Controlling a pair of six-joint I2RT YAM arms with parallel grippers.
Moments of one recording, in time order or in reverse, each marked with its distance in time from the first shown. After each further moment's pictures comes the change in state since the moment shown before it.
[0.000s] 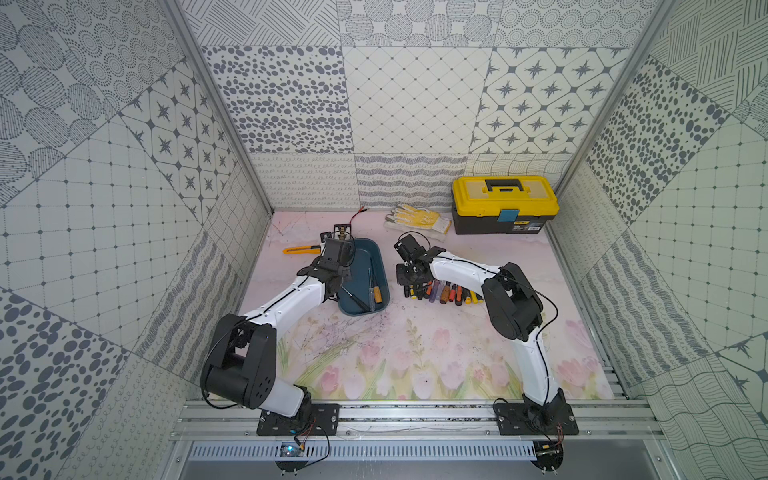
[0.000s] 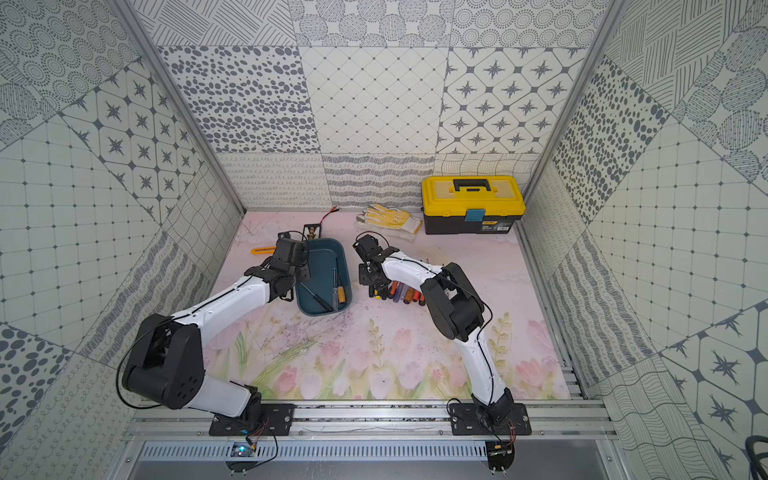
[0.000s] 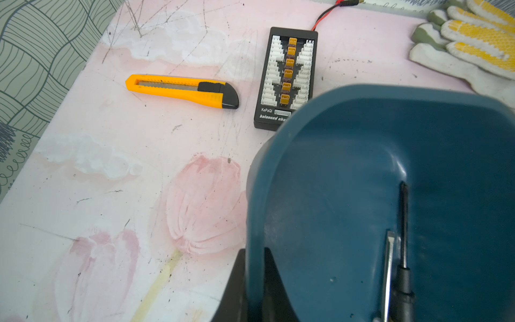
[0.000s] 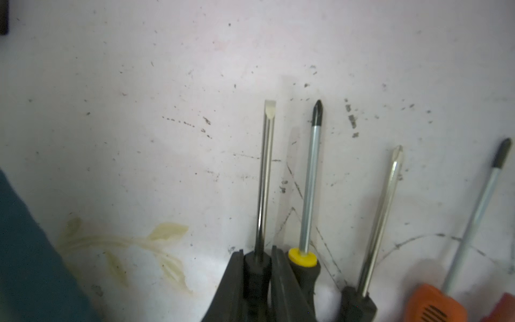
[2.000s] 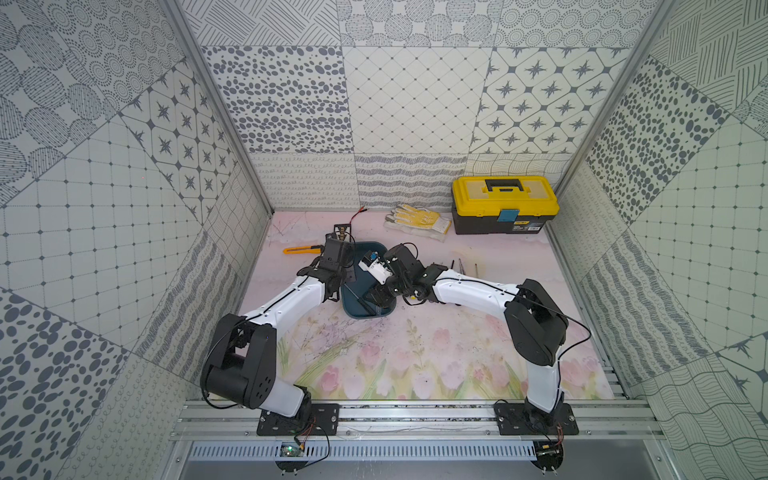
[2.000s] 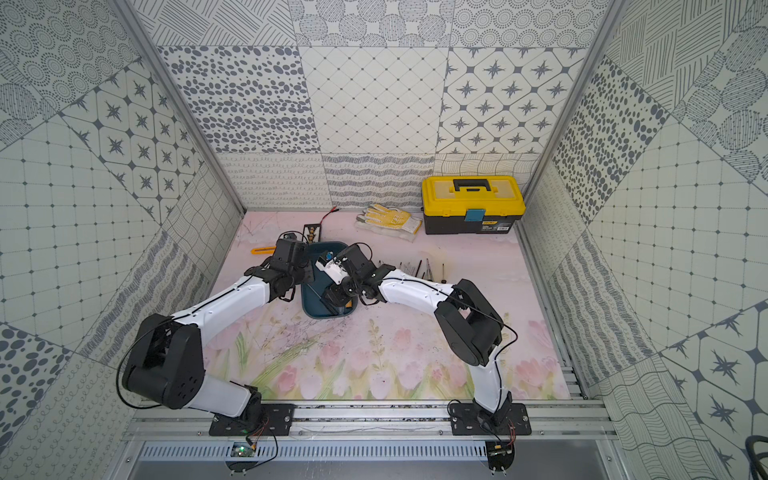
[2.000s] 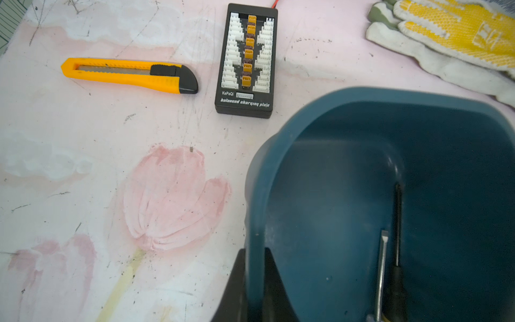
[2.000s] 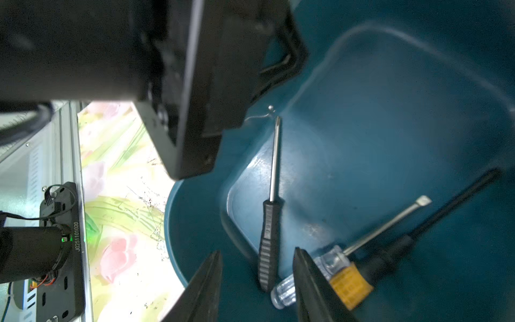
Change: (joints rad) left arm 0.000 0.000 0.000 0.001 0.148 0.011; right arm 0.185 -0.224 -0.220 0.313 -0.432 -0.487
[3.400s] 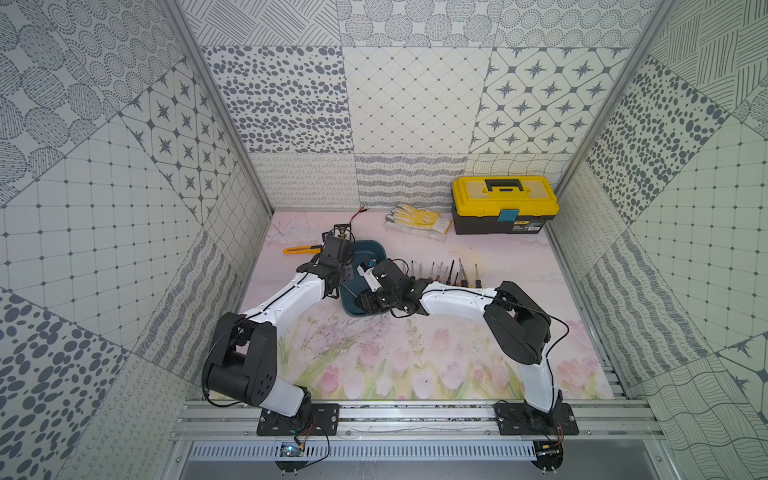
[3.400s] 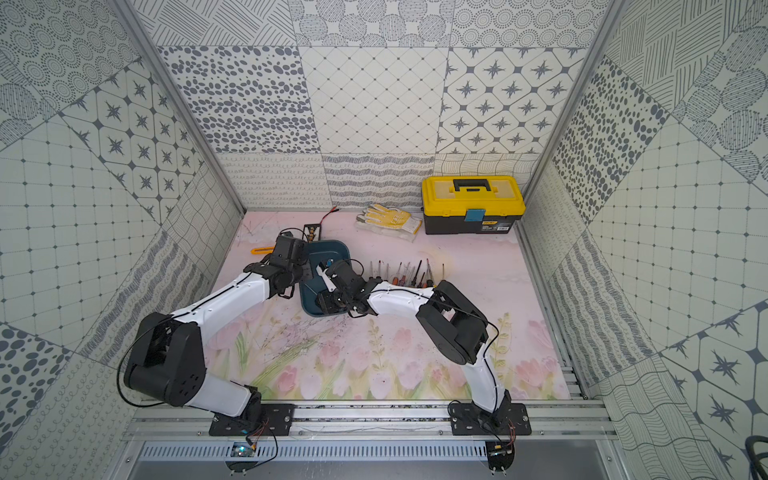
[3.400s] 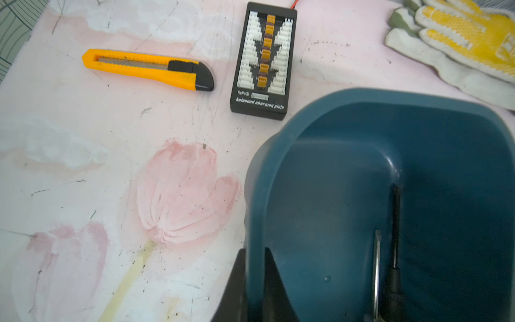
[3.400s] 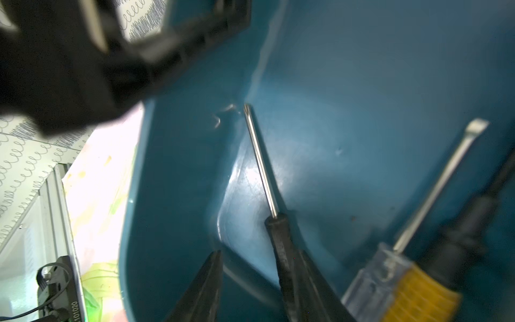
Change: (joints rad) left arm 0.006 0.013 0.063 -0.077 -0.034 -0.053; right arm 0.064 0.080 -0.037 0.170 0.141 0.354
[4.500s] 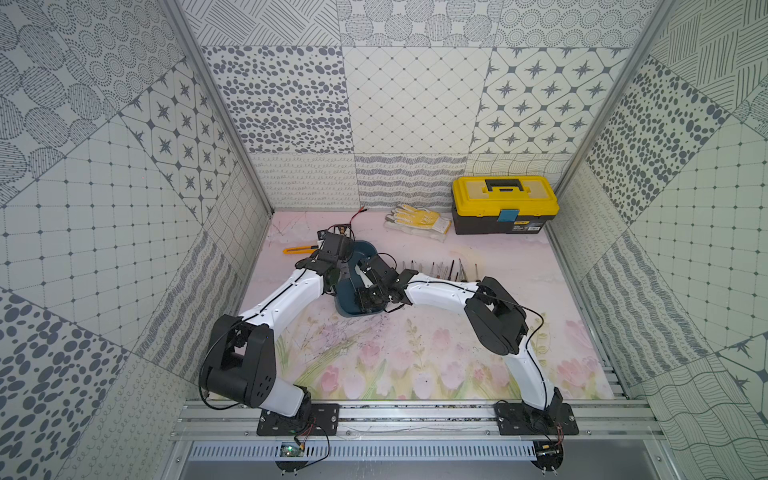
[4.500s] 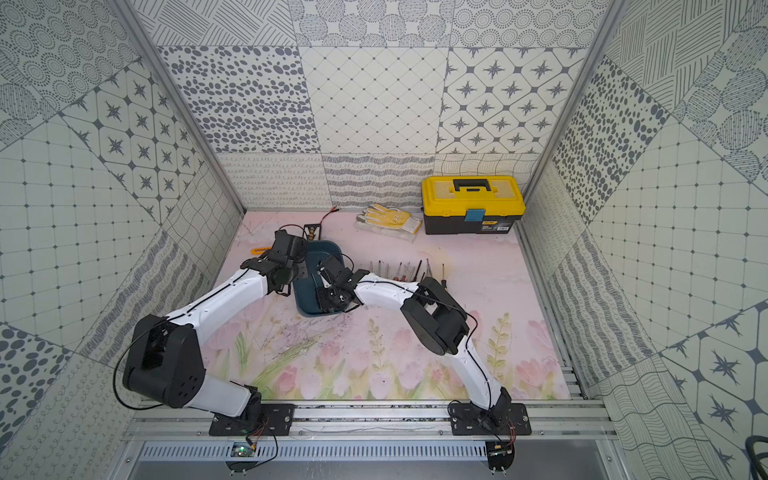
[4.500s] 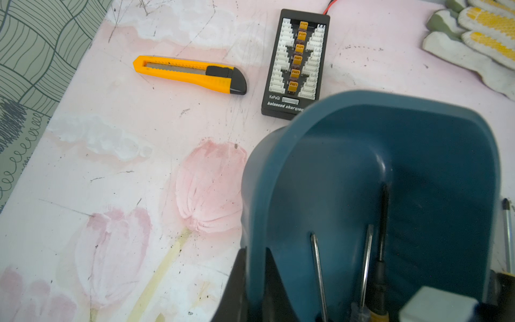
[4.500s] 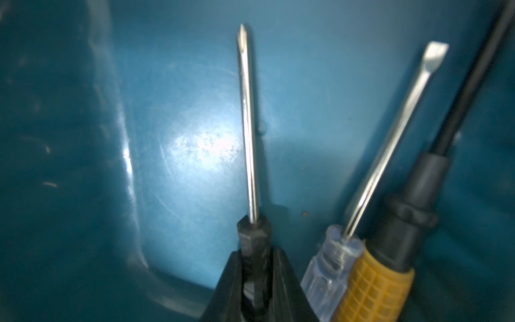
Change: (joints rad) left arm -0.002 -0.008 0.037 -0.113 -0.086 -0.019; right arm -0.009 0.170 0.259 -0.246 0.004 0.125
